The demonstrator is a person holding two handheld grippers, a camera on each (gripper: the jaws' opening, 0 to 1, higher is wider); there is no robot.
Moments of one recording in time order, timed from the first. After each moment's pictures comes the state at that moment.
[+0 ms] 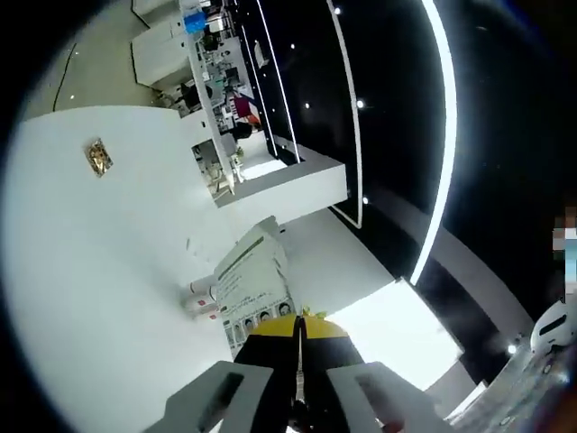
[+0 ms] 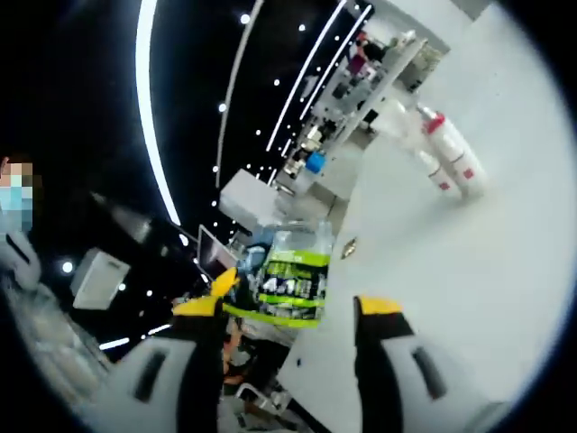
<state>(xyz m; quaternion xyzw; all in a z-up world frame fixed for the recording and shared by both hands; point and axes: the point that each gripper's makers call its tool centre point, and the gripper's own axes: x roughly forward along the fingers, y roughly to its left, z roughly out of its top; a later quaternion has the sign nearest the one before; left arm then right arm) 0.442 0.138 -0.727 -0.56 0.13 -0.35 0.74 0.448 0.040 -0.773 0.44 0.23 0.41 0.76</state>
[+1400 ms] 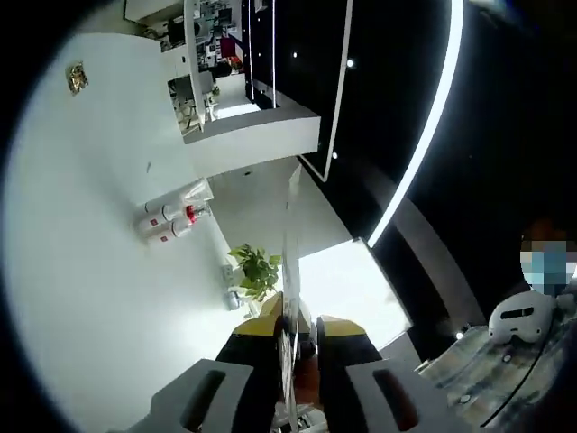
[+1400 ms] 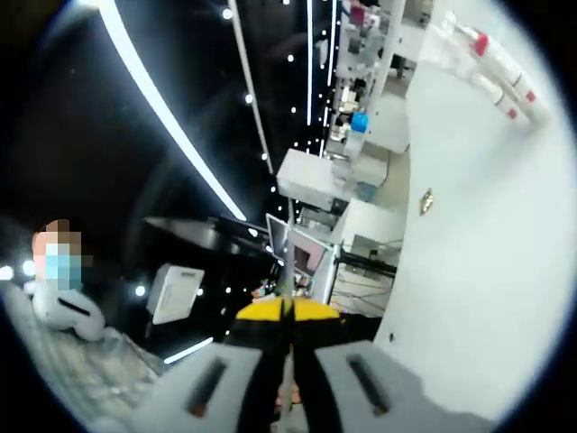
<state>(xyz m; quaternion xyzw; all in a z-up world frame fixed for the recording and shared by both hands) 0.376 0.099 -0.727 -0.58 0.21 -0.44 0.65 0.405 0.092 -0.718 0.51 0.27 0.53 0.62</state>
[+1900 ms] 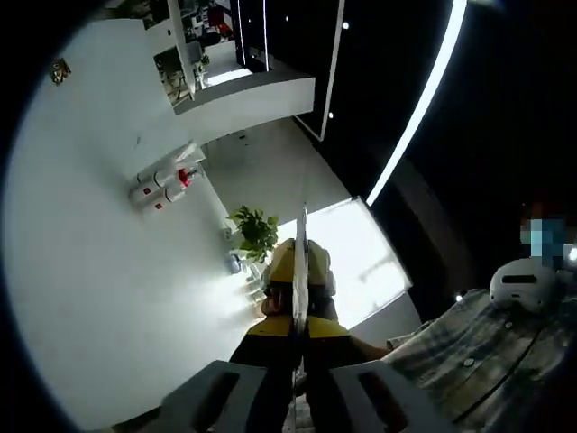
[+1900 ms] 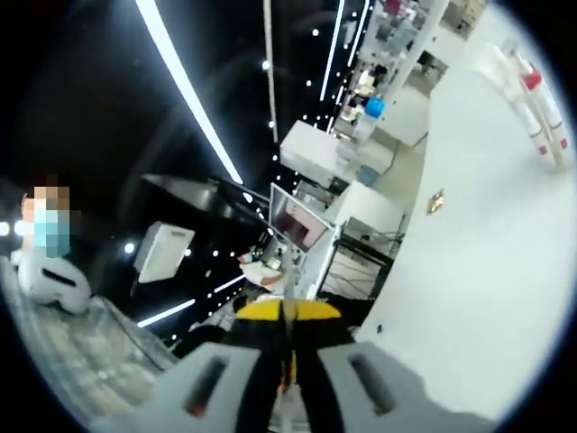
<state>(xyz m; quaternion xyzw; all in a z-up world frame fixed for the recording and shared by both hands) 0.340 0.081 -0.740 -0.51 0.26 -0.50 0.65 0.395 0.102 -0.712 0.42 0.30 0.57 0.64</state>
